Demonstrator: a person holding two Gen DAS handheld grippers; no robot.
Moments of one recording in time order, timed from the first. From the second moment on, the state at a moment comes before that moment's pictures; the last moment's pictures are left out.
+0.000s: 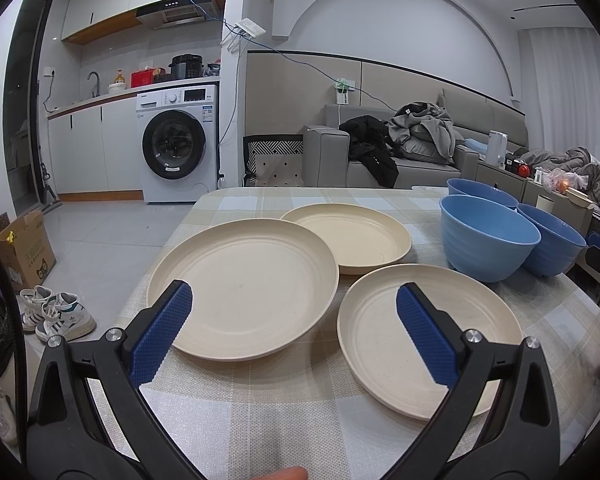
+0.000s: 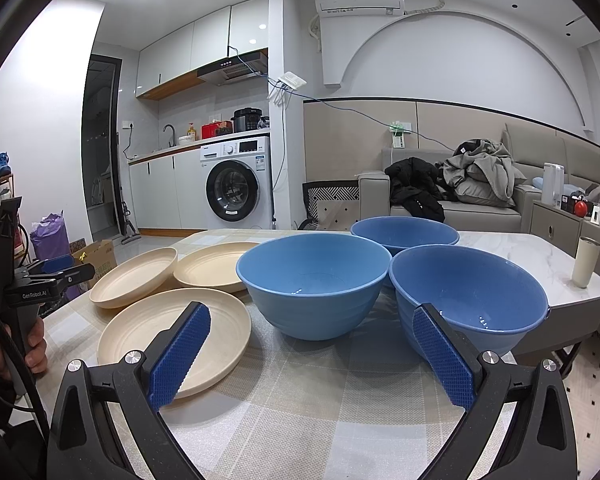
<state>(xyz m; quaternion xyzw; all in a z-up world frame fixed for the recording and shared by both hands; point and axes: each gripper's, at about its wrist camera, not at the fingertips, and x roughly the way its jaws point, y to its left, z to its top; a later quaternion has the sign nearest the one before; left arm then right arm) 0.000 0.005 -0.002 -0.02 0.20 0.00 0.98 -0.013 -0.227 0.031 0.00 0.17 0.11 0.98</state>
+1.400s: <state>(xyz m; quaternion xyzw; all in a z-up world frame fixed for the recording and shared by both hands) -0.010 0.024 0.021 -0.05 0.19 -0.01 0.98 -0.005 -0.224 0.038 0.01 0.20 0.11 0.97</state>
